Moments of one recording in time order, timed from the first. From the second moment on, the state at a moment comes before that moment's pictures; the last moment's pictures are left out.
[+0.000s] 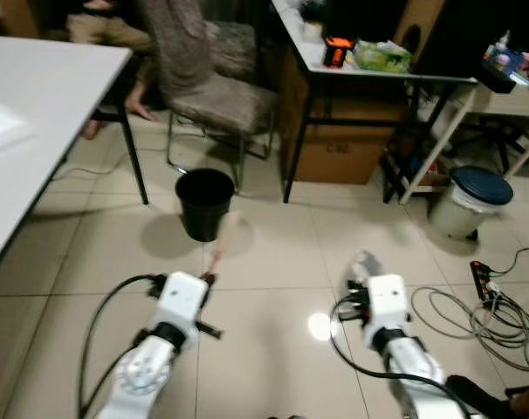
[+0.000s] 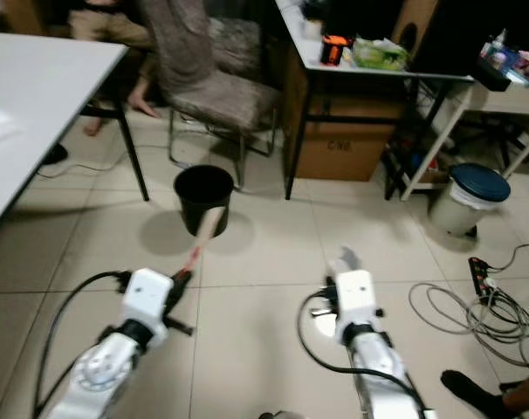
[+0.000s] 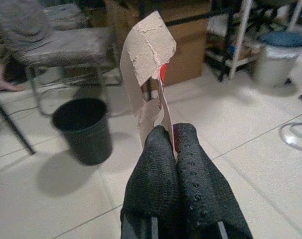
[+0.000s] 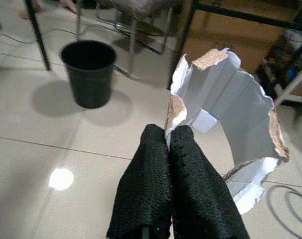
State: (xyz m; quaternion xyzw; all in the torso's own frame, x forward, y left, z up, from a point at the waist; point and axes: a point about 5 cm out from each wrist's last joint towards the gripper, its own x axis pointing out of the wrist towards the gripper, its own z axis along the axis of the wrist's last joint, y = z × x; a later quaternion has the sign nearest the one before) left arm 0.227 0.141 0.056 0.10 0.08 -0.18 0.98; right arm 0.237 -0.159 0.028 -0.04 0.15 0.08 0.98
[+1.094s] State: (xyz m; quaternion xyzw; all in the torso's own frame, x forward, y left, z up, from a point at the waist) left arm 0.227 0.147 0.047 0.10 0.10 -0.18 0.97; right arm 0.245 -0.150 0.029 -0.04 0.14 0.10 0.98
